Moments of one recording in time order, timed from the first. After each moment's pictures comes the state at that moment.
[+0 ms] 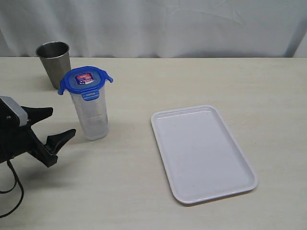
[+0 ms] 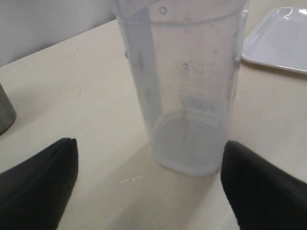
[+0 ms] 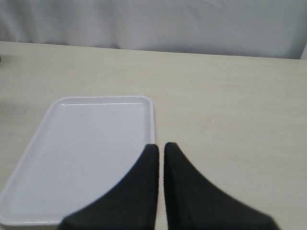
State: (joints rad) left arm 0.11 2.04 -0.43 0.79 -1.21 0.13; right arm 0.16 0.00 0.00 -0.06 0.35 0.04
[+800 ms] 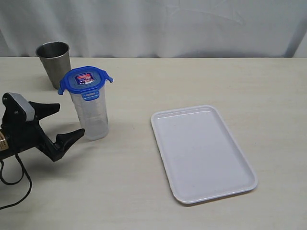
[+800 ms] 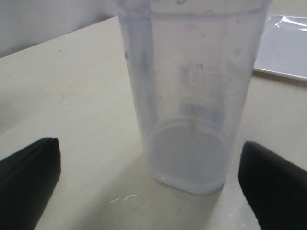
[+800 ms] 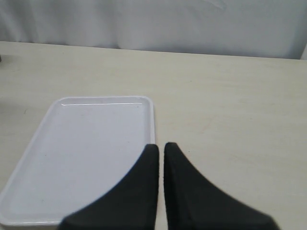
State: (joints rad) left arm 0.11 2.14 -0.55 0.88 -1.21 0.05; right arm 0.16 0.00 0.00 -0.06 0.35 0.04
